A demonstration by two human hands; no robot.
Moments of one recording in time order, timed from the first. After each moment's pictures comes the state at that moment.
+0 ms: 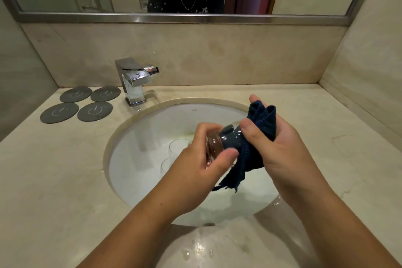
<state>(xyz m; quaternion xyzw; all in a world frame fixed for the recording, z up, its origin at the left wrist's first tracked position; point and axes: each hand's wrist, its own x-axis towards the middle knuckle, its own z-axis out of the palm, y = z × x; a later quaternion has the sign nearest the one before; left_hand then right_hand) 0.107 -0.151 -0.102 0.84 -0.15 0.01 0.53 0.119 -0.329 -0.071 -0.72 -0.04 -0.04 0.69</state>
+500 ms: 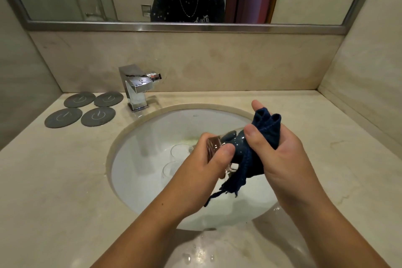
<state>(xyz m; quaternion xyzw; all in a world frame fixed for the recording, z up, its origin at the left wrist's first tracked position) 0.107 -0.160 -0.097 0.79 -0.09 -0.02 0.60 0.114 -0.327 -0.075 -0.71 -0.07 -0.09 0.70</state>
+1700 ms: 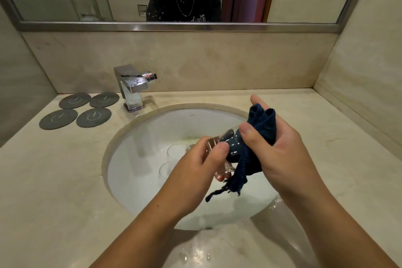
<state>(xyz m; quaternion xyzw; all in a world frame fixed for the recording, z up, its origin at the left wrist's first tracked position) 0.109 -0.161 -0.100 0.79 -0.10 -0.01 0.60 0.116 -0.335 -0.067 -0.74 -0.07 -0.11 0.66</state>
